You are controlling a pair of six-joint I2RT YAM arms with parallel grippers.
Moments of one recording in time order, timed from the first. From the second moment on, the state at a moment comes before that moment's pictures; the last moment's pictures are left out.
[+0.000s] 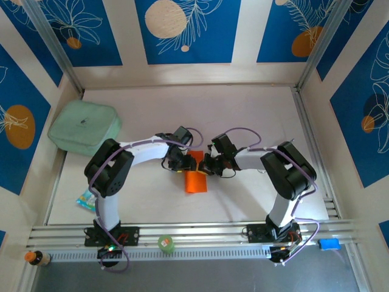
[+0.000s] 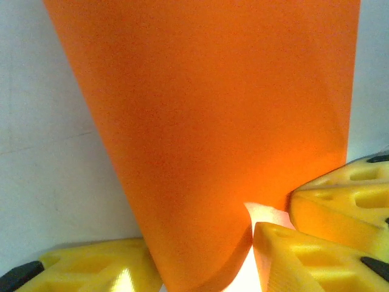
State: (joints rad) left arm -0.69 1.92 1.20 -0.60 0.27 -0.58; right arm 0.58 1.76 0.79 -0.04 -0.53 0.87
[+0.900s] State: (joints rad) left arm -0.62 1.79 1.05 -0.15 0.49 -0.76; right arm 0.43 1.80 0.81 -0.07 -0.66 0.63
